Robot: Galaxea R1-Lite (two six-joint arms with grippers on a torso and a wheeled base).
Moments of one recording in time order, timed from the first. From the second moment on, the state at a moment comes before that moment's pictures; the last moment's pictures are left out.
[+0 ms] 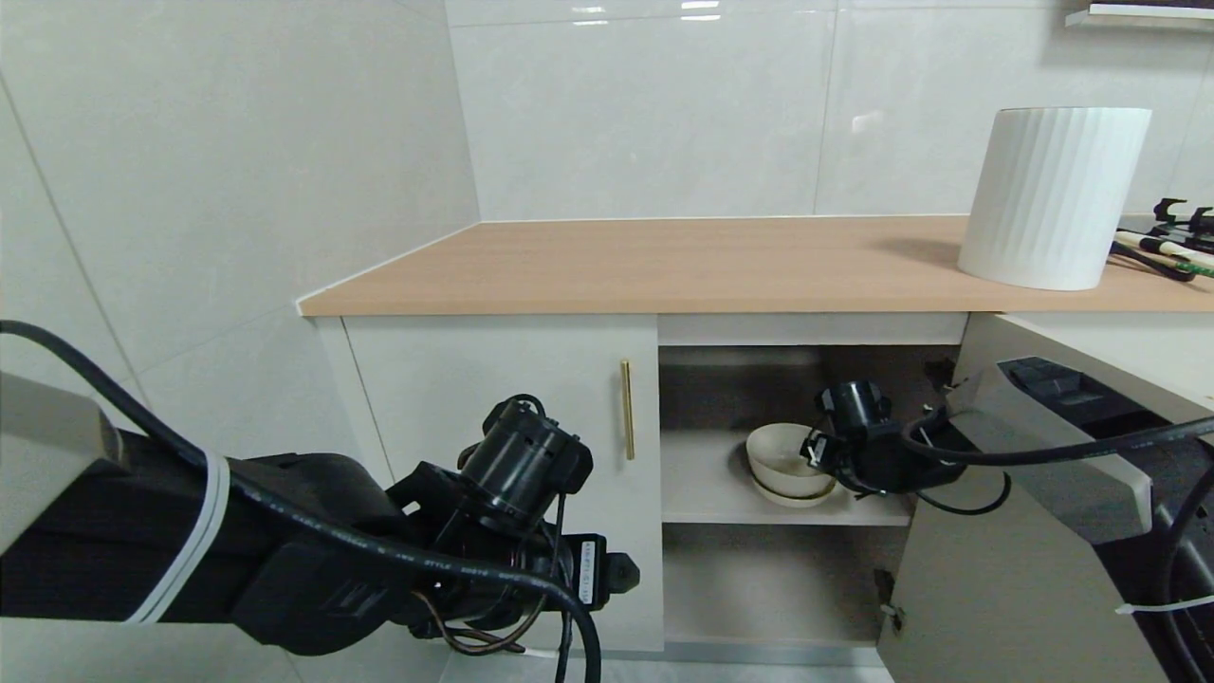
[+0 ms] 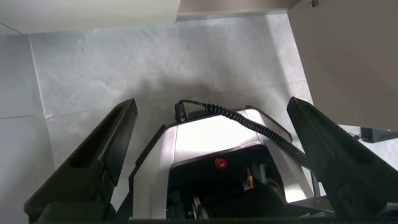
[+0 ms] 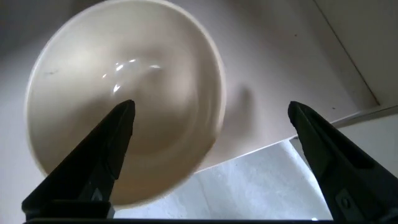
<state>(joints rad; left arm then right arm) -0.70 1.86 -0.92 0.02 0.10 -0.60 0.23 2.59 -1.55 -0.28 -0.37 0.59</state>
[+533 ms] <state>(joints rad) -0.65 1.68 -0.91 0.04 0.10 -0.59 0.28 2.42 -1.36 -0.27 -0.34 0.60</state>
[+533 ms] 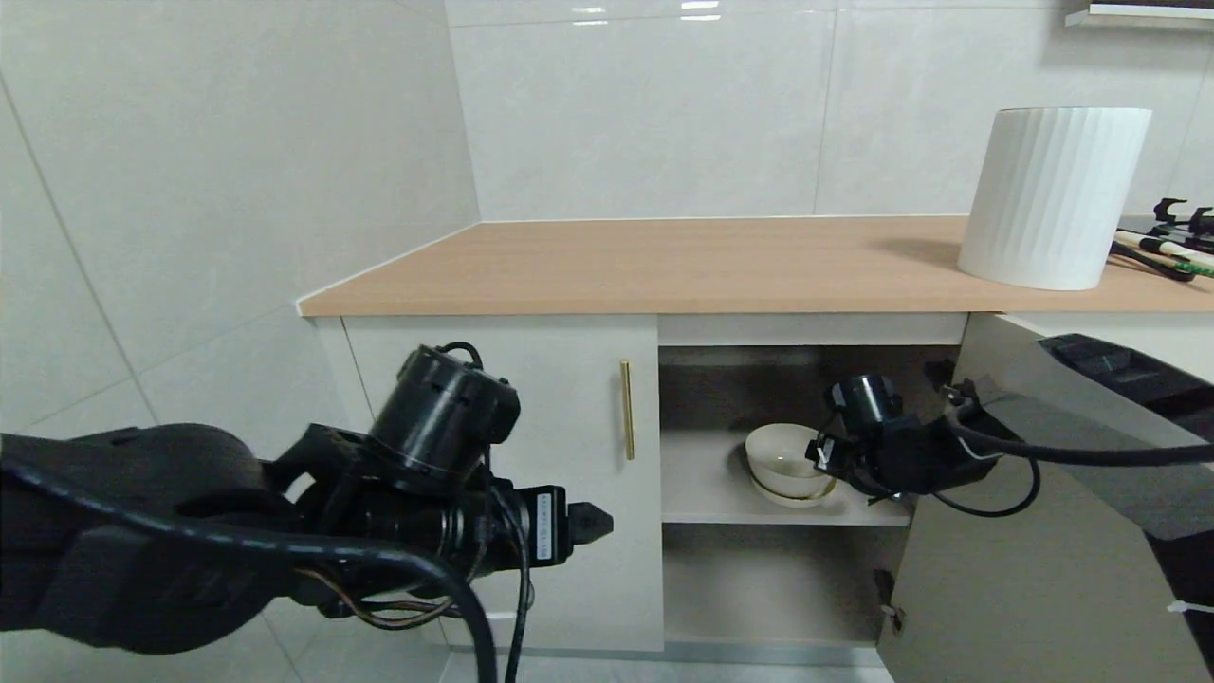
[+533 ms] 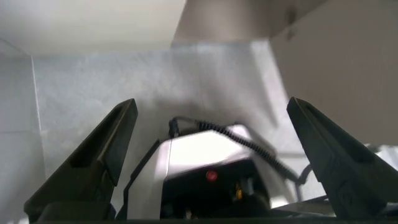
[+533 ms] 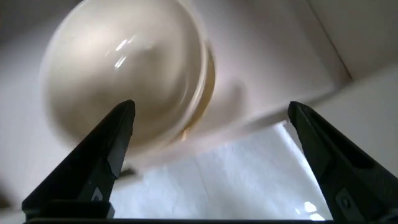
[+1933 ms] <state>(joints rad) -0.54 1.23 -0.74 0.14 0.02 -0.53 0.60 1.42 -0.82 0.14 -0.13 0.53</state>
